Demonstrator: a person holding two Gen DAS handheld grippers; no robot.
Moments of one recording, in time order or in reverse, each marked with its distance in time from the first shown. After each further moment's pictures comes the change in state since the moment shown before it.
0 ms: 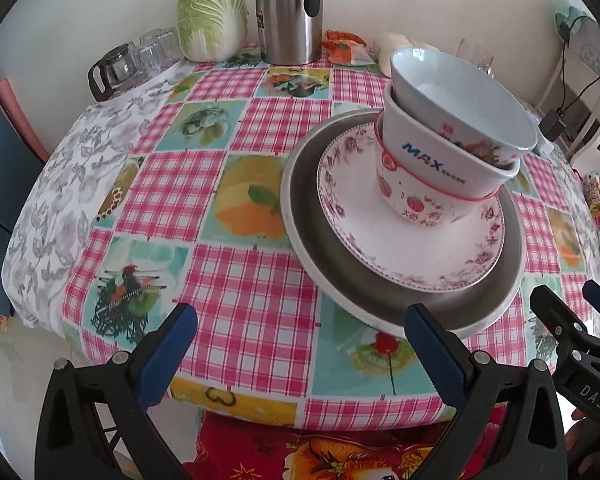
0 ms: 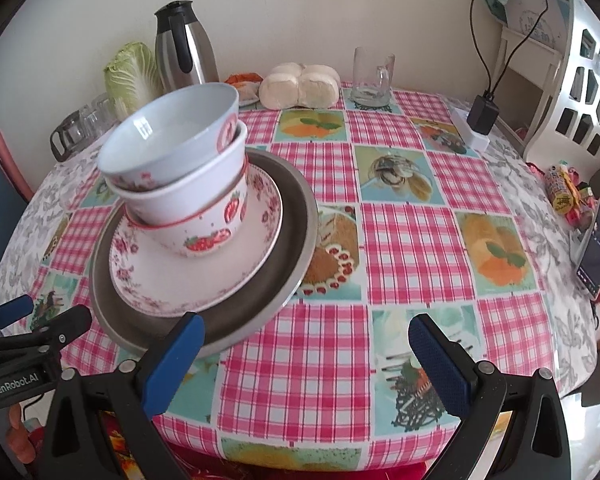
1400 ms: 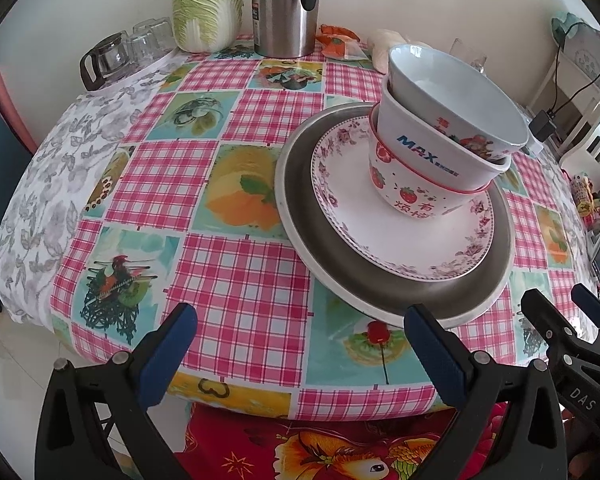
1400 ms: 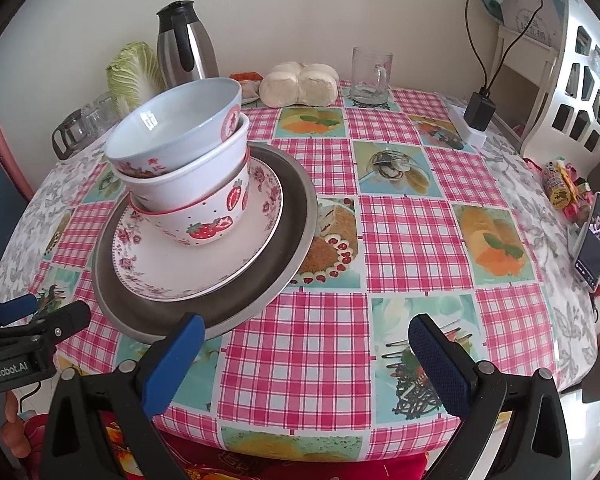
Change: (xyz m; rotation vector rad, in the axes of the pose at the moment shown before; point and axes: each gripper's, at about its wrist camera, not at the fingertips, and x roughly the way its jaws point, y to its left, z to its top) left arm -0.001 0.007 -0.003 -0.005 0.023 -0.060; right arm -0.006 0.001 -0.007 0.004 -0.005 0.001
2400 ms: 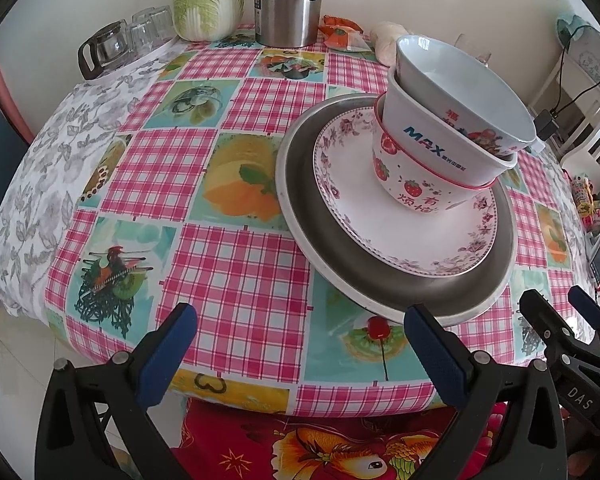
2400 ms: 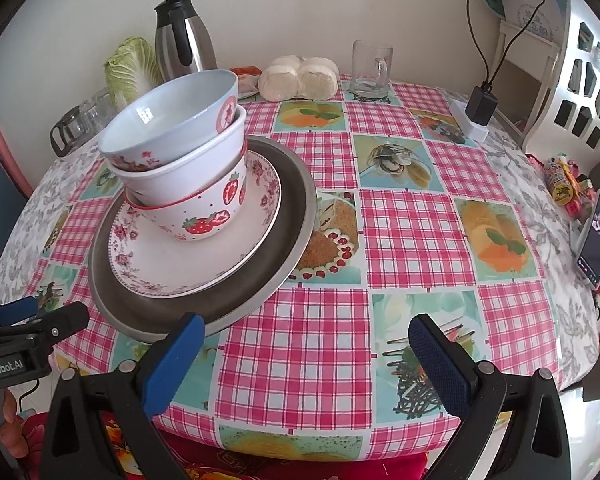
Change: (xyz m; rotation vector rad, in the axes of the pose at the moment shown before) left arm 0.005 0.002 0.001 -0.016 0.034 -0.012; right arm 0.006 -0.001 -0.001 0.002 0.017 0.001
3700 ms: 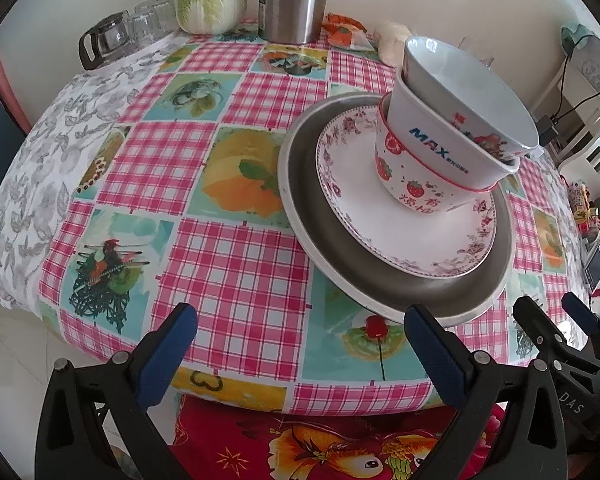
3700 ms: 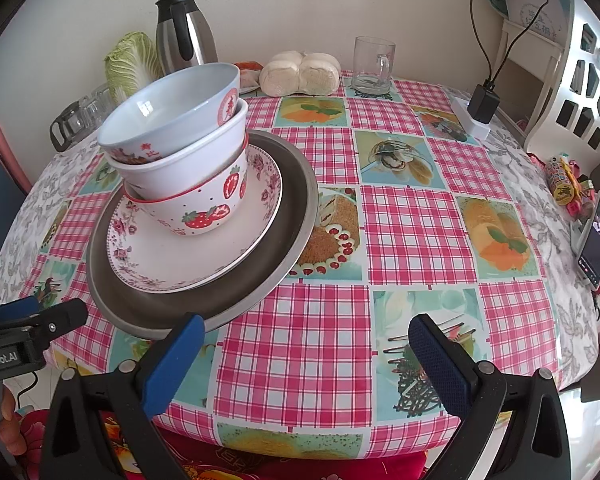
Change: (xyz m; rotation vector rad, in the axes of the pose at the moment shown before) left arm 0.002 0.004 0.002 -0.022 0.007 -0.026; right arm 0.001 0.000 -0.001 -0.006 0.012 0.001
